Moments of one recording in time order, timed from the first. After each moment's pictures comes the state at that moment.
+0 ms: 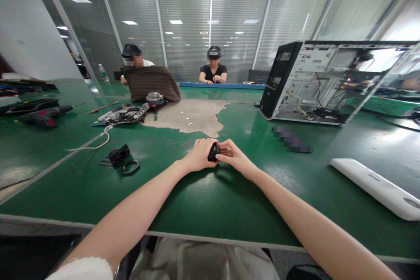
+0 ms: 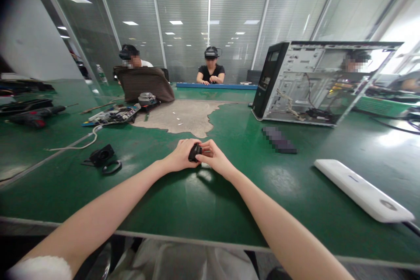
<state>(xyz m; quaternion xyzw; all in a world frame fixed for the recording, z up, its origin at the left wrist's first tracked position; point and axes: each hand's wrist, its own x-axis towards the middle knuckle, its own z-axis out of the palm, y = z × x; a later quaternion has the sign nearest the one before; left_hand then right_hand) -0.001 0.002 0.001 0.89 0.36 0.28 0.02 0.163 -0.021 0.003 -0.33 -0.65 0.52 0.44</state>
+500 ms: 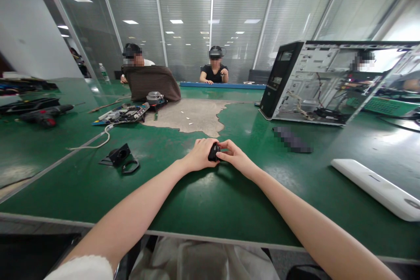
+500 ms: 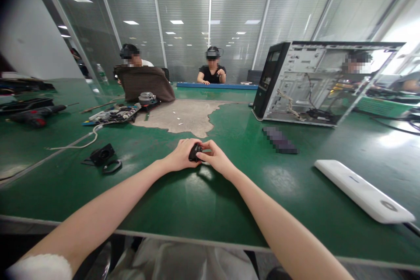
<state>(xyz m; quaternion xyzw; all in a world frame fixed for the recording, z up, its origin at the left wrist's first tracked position) 0.000 0.000 0.003 0.89 0.37 0.27 0.03 0.163 -0.018 0.001 -0.36 -0.65 0.50 0.44</state>
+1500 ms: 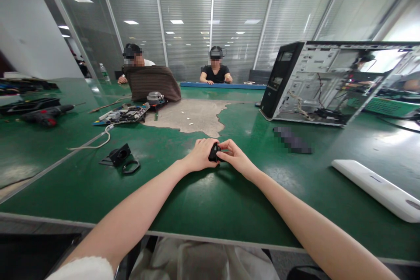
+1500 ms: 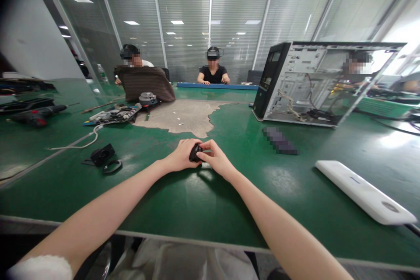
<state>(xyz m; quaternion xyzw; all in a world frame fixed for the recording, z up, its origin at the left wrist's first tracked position) -0.001 0.000 0.003 0.89 0.37 0.27 0.04 0.160 -0.020 0.003 -0.36 -0.64 0.50 0.46</state>
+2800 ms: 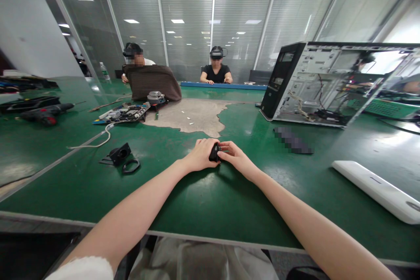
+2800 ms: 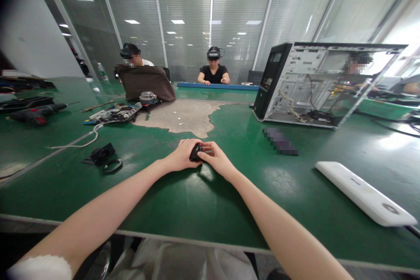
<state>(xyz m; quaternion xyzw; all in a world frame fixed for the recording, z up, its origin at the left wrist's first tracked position) -0.002 0.000 0.004 0.89 0.36 0.27 0.03 0.162 -0.018 0.000 -0.39 -0.64 0.50 0.44</state>
